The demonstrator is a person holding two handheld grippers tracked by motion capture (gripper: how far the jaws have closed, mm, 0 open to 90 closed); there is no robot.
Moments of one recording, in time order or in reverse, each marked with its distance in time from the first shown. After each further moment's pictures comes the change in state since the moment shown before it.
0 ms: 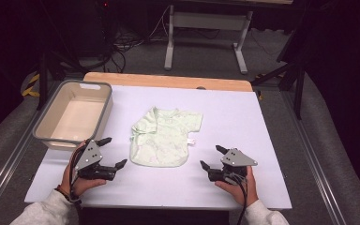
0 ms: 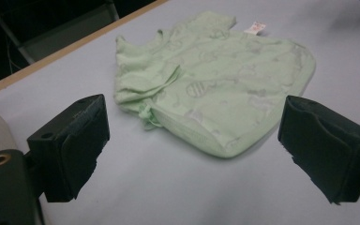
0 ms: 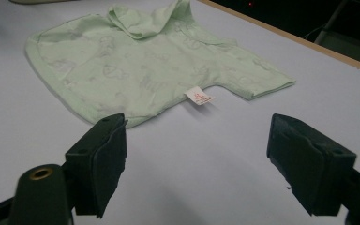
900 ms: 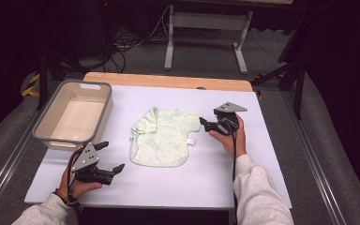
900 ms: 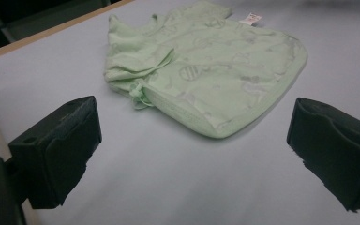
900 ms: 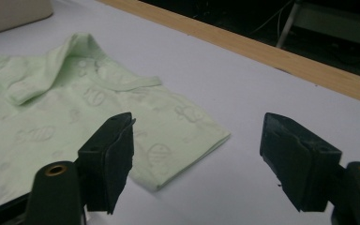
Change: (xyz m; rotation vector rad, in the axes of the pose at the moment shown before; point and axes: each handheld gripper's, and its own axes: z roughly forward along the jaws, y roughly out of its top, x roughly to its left) left arm 0.002 -0.012 -0.002 0.004 -0.030 -0.071; right arm -0.097 0.060 0.095 0.091 -0.080 0.180
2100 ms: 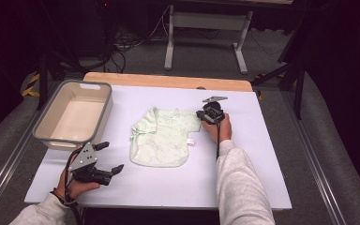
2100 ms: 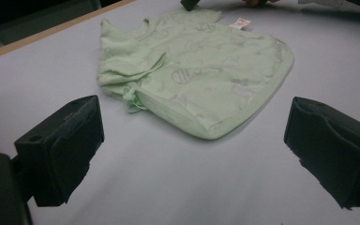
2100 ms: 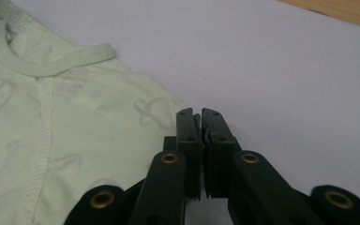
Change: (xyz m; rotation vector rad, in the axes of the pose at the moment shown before) left arm 0.002 0.001 -0.004 -0.010 -0.041 0.005; right arm -0.013 0.001 0.080 0.191 0.002 0.034
